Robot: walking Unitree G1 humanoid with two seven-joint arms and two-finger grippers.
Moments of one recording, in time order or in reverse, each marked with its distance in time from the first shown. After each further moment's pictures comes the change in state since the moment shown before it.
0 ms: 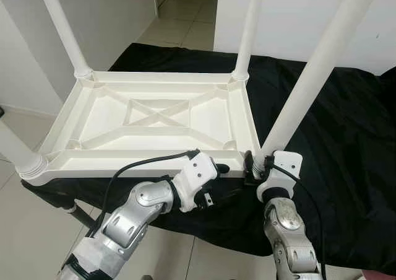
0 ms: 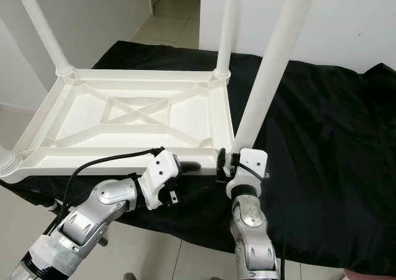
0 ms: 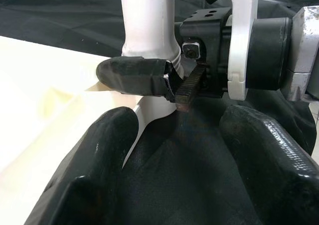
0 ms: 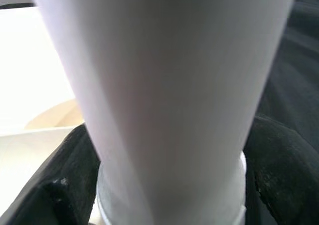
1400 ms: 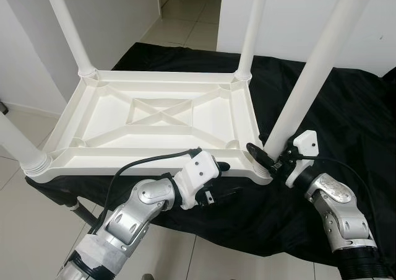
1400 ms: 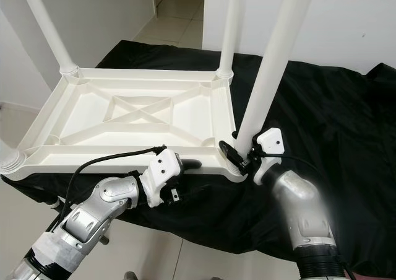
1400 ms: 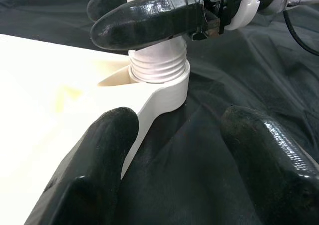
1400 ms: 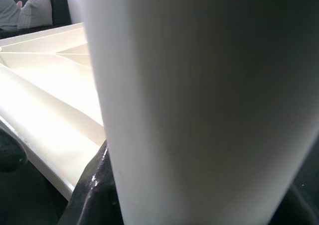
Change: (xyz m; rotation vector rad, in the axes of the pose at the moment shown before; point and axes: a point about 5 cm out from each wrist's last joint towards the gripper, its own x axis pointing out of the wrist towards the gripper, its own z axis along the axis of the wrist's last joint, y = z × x) left arm 0.003 0.004 0.000 0.030 0.012 0.007; right arm 0.029 -0.043 0.031 -0.168 -0.054 0.695
